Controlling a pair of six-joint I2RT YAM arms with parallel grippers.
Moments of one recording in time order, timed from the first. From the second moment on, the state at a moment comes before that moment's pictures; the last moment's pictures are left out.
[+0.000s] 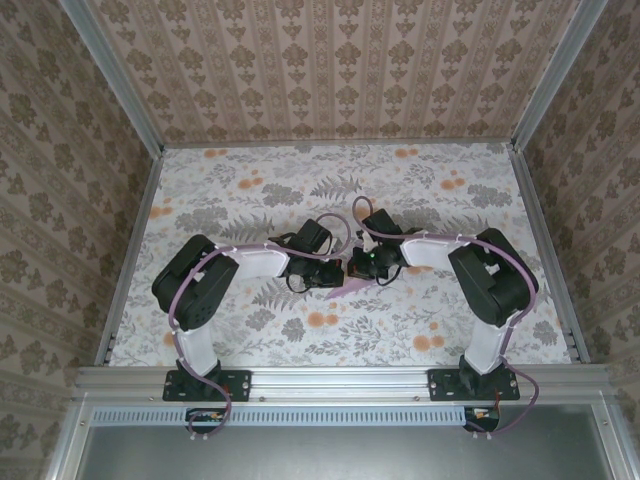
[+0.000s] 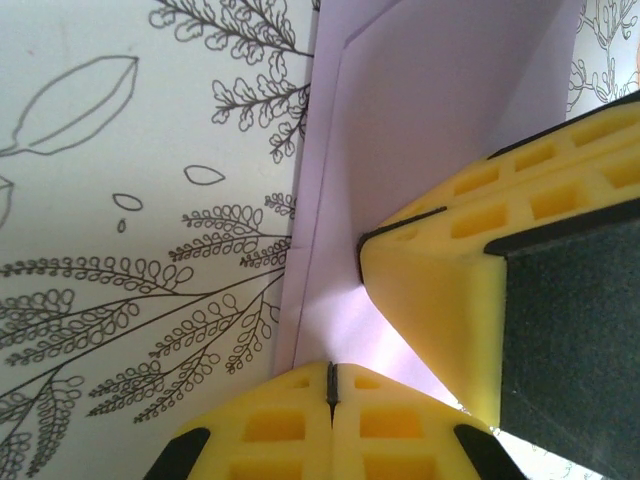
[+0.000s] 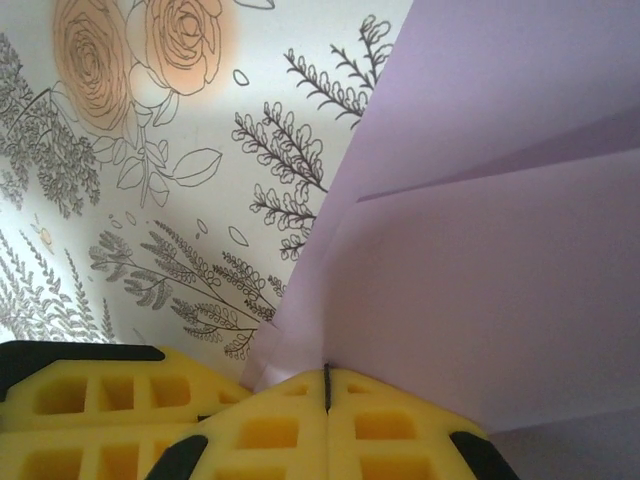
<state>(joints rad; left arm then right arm) -0.78 1.83 0.96 -0.21 0.44 -0.61 0.50 1.82 0.96 -0.27 -0.42 0.64</state>
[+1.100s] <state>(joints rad) -0.78 1.83 0.94 -0.17 0.44 -0.62 0.52 1.73 0.78 0.01 -0.48 0.59</state>
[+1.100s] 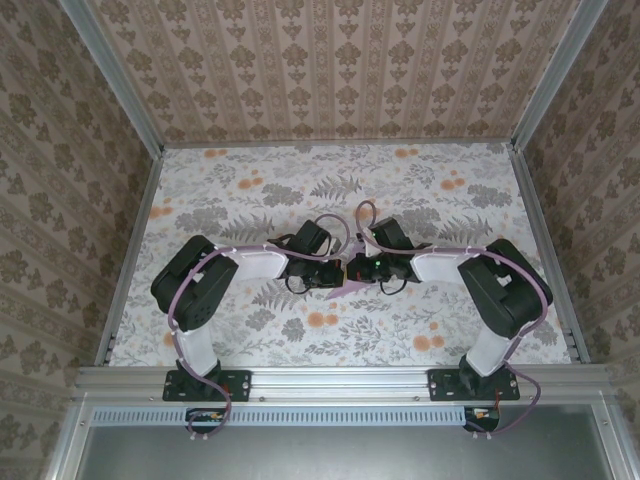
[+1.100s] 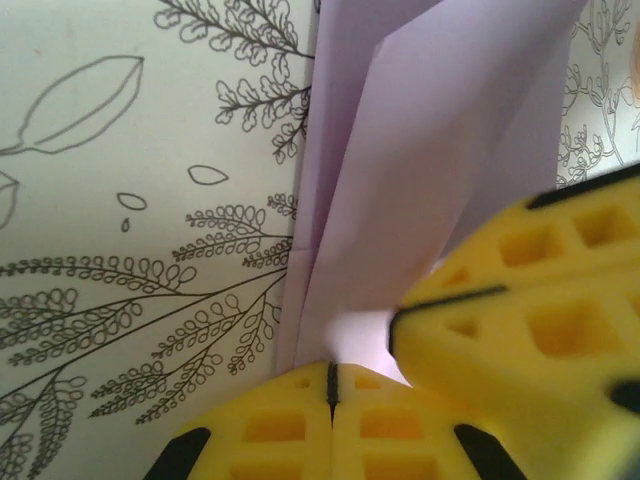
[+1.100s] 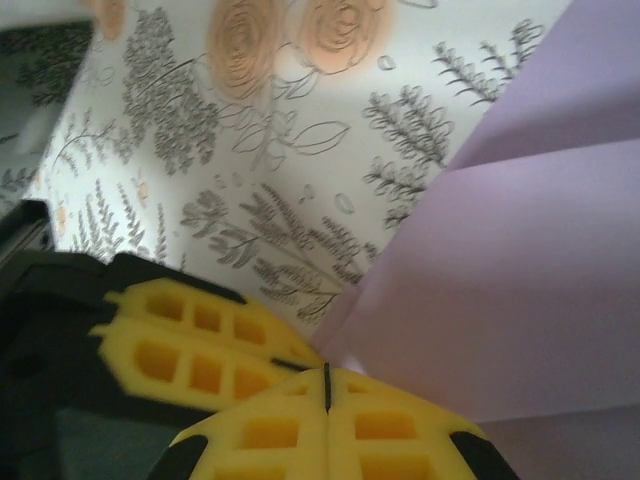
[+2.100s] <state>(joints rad) -0.78 1.82 0.94 -0.18 0.44 -0.62 0.36 1.74 0.85 -0.01 -0.55 0.68</state>
